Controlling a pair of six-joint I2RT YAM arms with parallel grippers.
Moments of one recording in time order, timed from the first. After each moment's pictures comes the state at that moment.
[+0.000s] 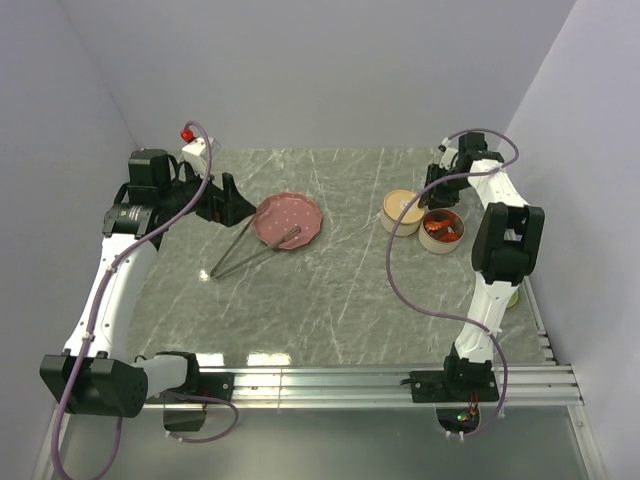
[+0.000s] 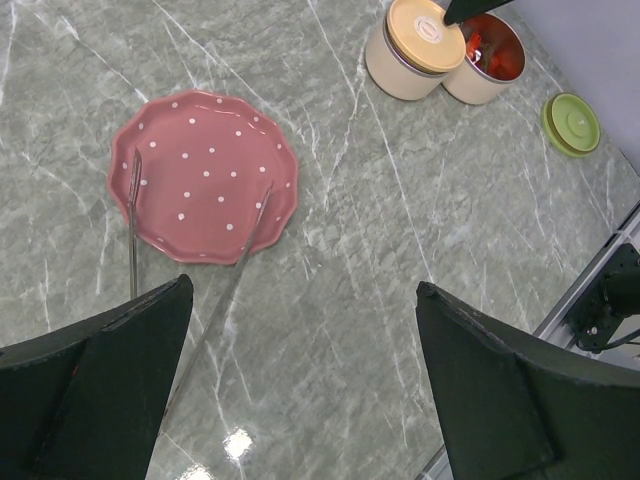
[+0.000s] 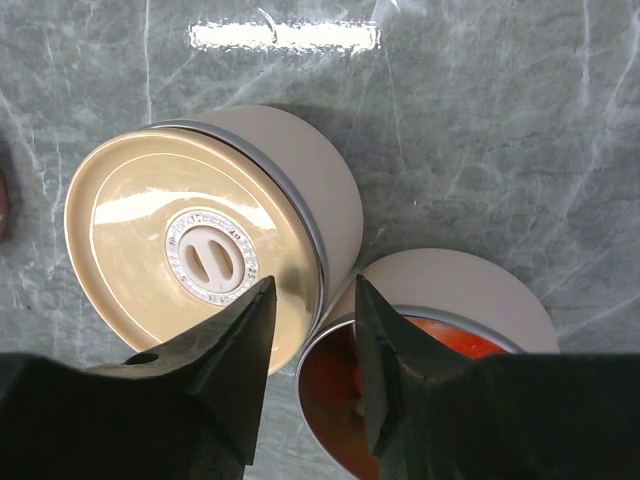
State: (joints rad) left arm -0.06 1.19 1.28 -0.61 0.68 0.00; right arm -0.11 2.10 1.77 -0.82 -0.39 0.01
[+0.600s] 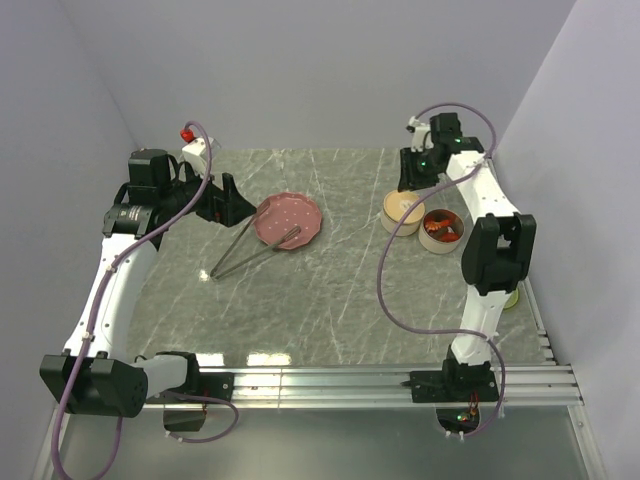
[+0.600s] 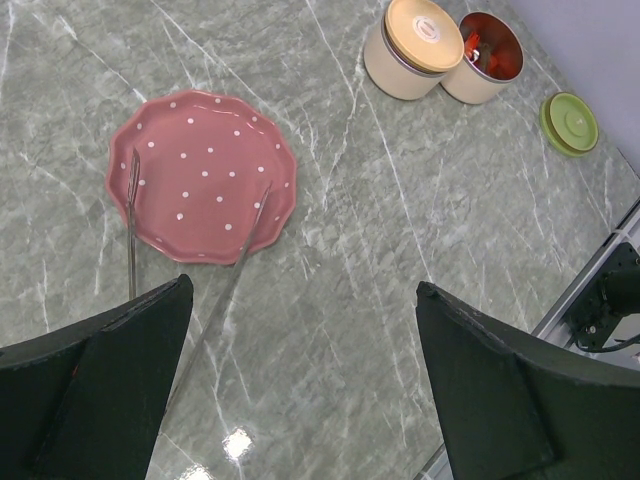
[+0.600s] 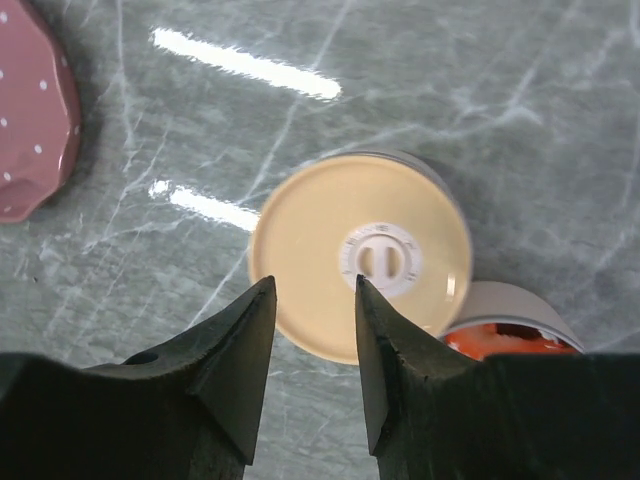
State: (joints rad) left arm -0.06 1.19 1.28 -0.61 0.69 0.00; right arm 0.05 1.99 1.84 -0.84 -0.31 -0.07
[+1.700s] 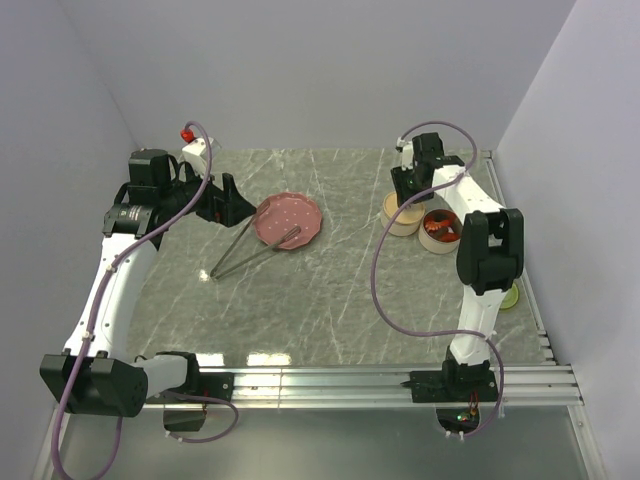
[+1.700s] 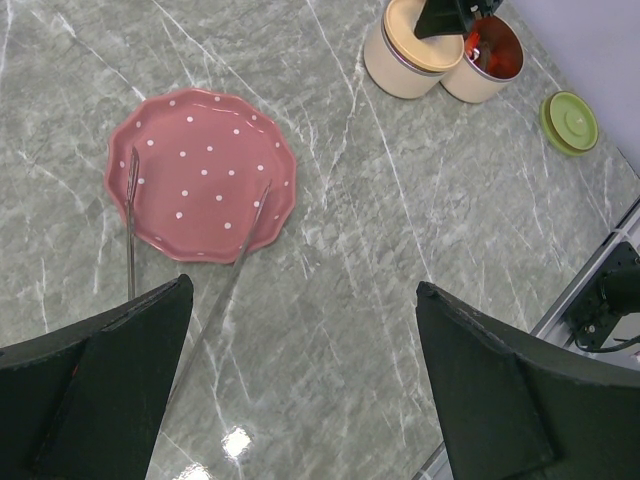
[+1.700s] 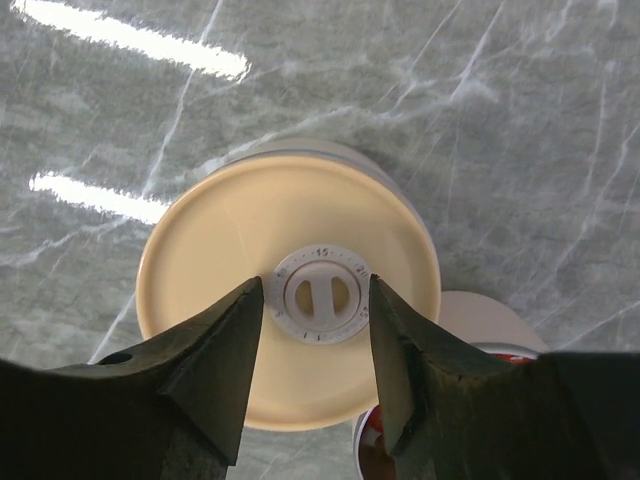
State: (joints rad) left arm -0.06 1.20 1.28 -0.61 0.69 0.00; right arm 0.13 2.01 1.65 -0.65 -0.07 -0.13
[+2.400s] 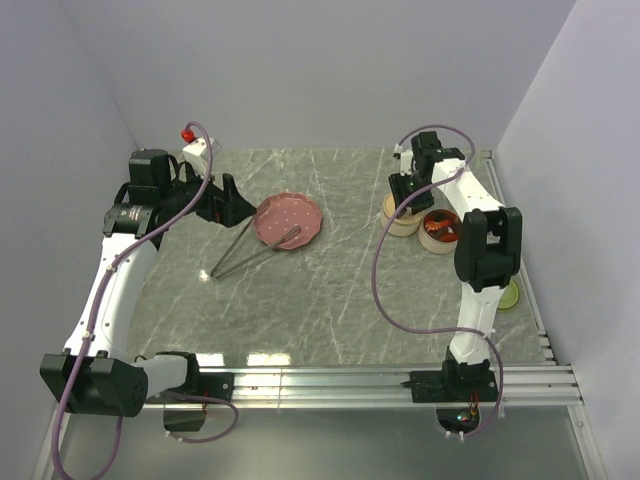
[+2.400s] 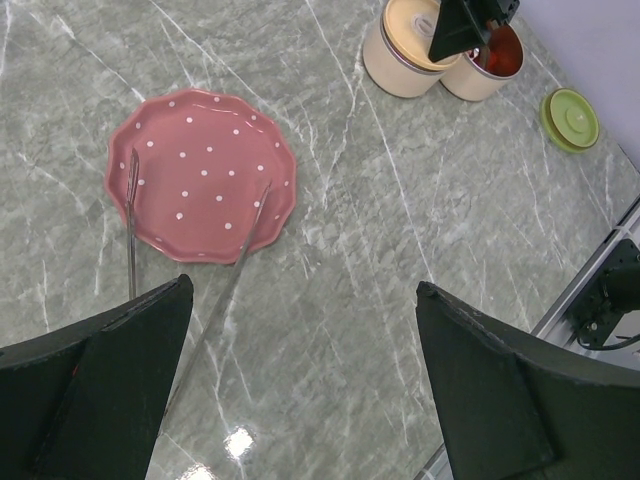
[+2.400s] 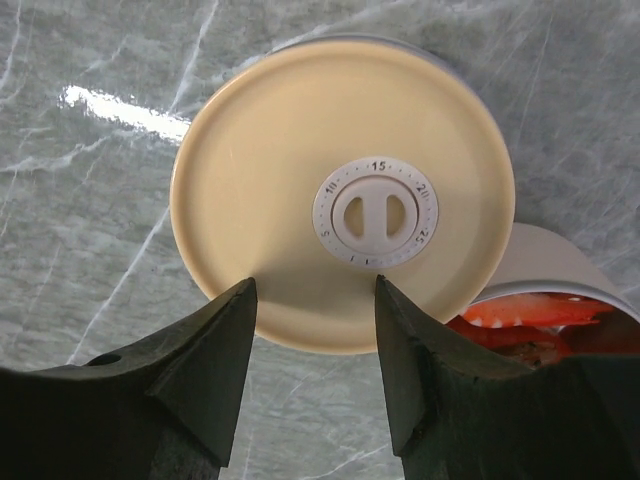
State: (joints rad) left arm -0.06 1.20 1.28 -0.61 0.69 0.01; right arm 0.13 2.04 1.75 -0.92 -0.14 -0.13
